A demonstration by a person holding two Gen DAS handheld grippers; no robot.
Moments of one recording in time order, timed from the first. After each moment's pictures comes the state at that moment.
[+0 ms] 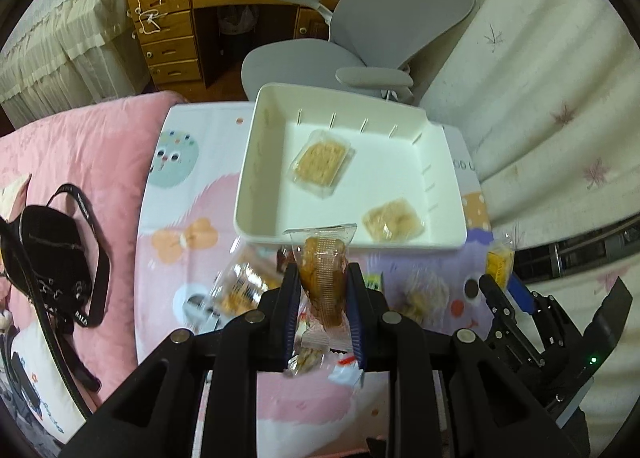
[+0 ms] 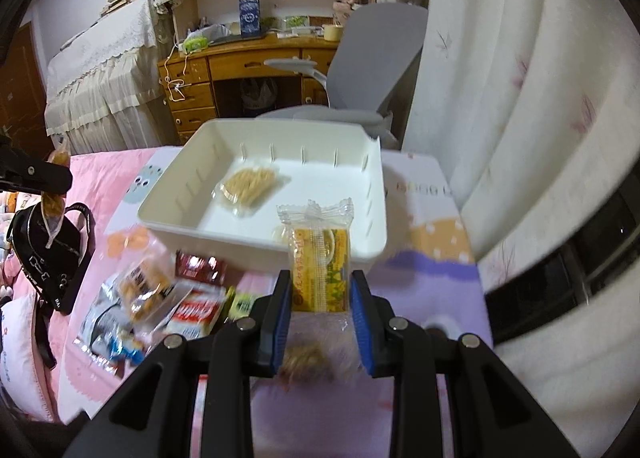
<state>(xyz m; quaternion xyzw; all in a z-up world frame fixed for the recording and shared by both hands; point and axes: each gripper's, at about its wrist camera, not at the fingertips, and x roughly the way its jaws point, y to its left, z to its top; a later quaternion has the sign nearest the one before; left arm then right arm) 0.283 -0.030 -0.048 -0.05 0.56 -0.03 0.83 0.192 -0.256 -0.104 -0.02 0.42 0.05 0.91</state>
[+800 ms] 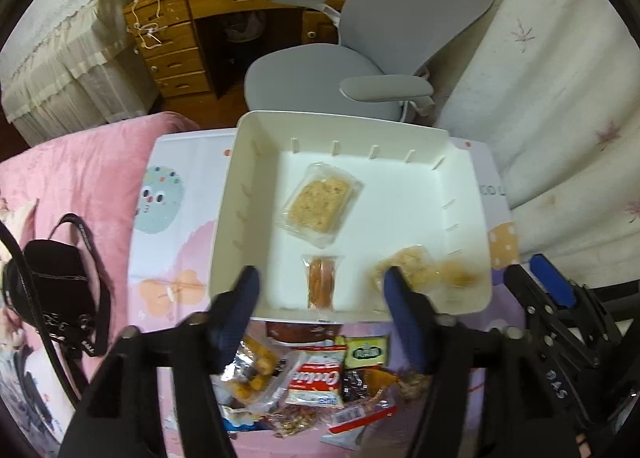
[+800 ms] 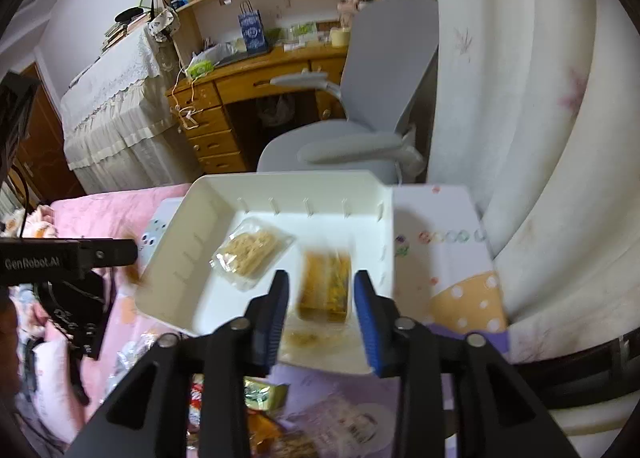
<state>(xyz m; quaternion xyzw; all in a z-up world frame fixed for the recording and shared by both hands) 0.364 -0.069 -0.083 0.00 0.56 0.01 0.83 0.290 -0.292 -0.102 0.08 0.43 0.11 0.89</state>
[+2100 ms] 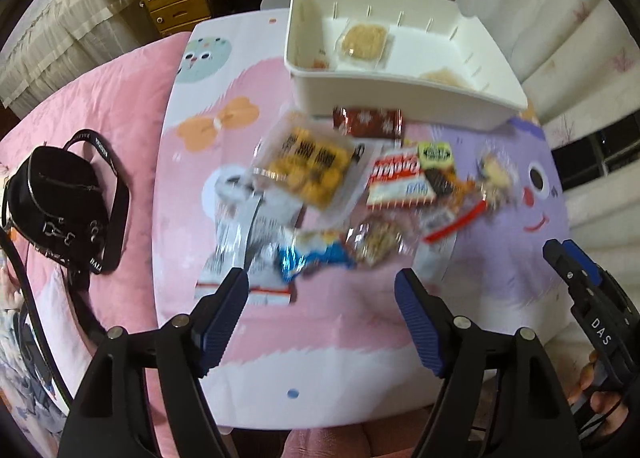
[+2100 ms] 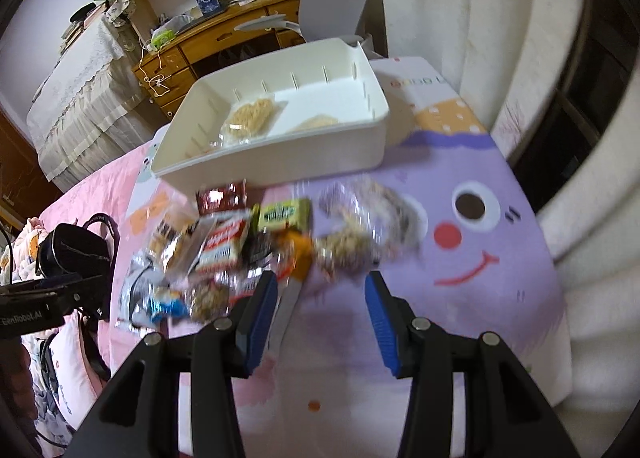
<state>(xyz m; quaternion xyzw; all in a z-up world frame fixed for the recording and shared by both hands) 0.162 0.022 -0.149 0.02 0.62 -0.01 0.78 0.101 -0.249 -0.155 0.12 0.51 0.02 0.85</state>
